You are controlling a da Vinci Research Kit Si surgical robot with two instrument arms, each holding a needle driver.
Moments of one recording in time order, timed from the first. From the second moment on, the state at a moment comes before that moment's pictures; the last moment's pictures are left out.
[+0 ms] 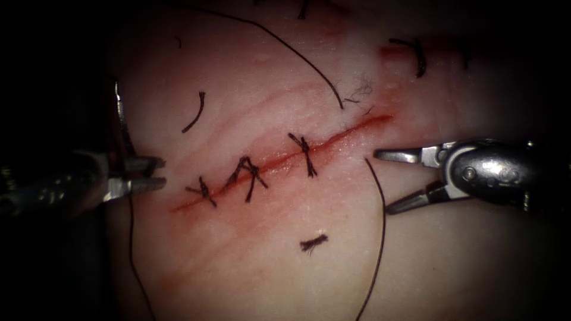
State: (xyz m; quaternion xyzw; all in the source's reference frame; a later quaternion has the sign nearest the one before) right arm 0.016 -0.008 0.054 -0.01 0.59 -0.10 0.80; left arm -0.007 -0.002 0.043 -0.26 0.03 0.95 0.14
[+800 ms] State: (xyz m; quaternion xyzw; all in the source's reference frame) right arm 0.016 -0.007 0.055 -0.01 0.57 -0.09 0.82; left arm -0.007 -0.002 0.043 -0.26 0.03 0.95 0.14
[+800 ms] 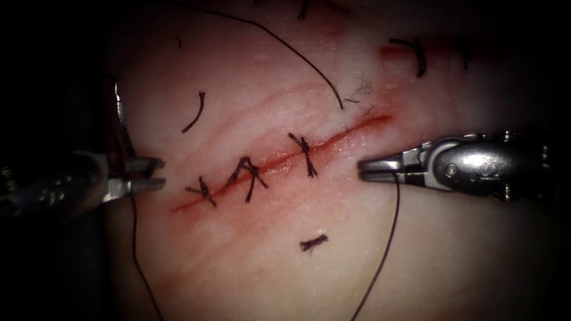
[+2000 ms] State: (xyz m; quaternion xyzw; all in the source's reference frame) right arm 0.022 -0.023 0.041 0.21 0.63 -0.11 0.74; left arm -0.007 -0.002 0.043 -0.26 0.02 0.96 0.14
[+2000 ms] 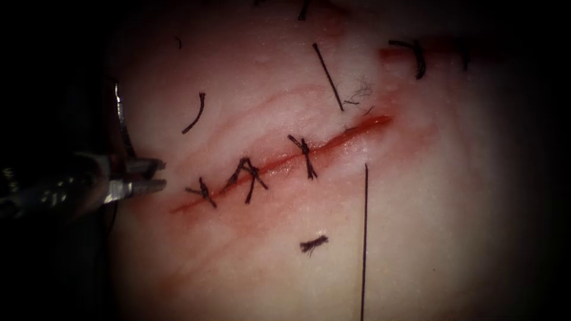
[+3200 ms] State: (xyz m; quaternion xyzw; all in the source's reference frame) right arm 0.017 -0.002 0.056 0.12 0.57 0.18 0.79; left arm -0.008 -0.003 0.044 -0.26 0.03 0.96 0.14
